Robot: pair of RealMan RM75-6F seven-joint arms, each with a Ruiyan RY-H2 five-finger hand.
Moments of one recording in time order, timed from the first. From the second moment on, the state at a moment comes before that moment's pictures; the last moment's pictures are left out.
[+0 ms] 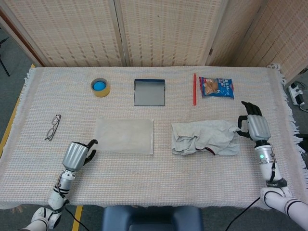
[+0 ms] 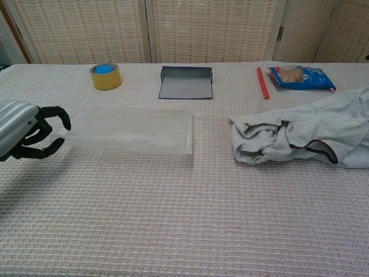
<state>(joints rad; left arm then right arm) -0.45 -2.00 -0.03 -0.42 1.60 1.57 -0.22 0.48 -1.50 0.22 -0.95 -1.29 1.04 0.29</state>
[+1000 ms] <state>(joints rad) -0.17 -1.21 0.12 -1.61 1.60 1.63 0.02 0.08 -1.08 -0.05 -1.65 -1.65 1.56 -0.13</state>
